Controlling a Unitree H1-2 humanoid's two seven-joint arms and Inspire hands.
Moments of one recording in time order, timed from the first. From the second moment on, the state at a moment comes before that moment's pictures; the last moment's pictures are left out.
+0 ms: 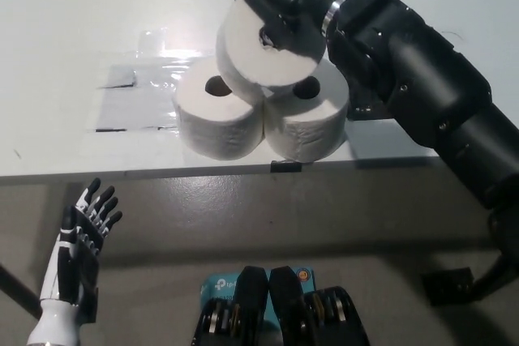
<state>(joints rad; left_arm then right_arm) 0.01 0.11 0.12 -0.18 -0.15 0.06 -0.10 -1.22 -0.20 0.59 0.66 -0.98 -0.13 0.12</state>
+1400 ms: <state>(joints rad) -0.01 0.11 0.12 -0.18 -0.15 0.06 -0.10 -1.58 -0.17 0.50 0.91 -0.76 0.08 0.74</state>
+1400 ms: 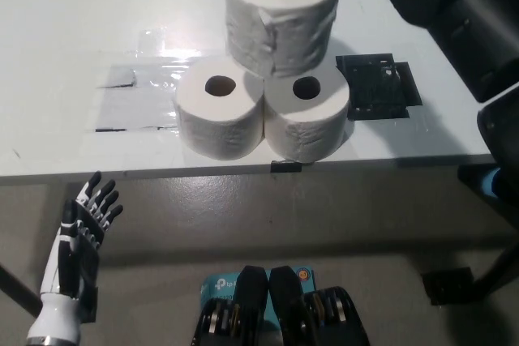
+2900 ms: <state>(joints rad) -0.02 0.12 0.11 -0.19 -0.15 0.06 -0.10 -1.59 -0.14 0.56 1.16 -0.72 -0.01 0.45</state>
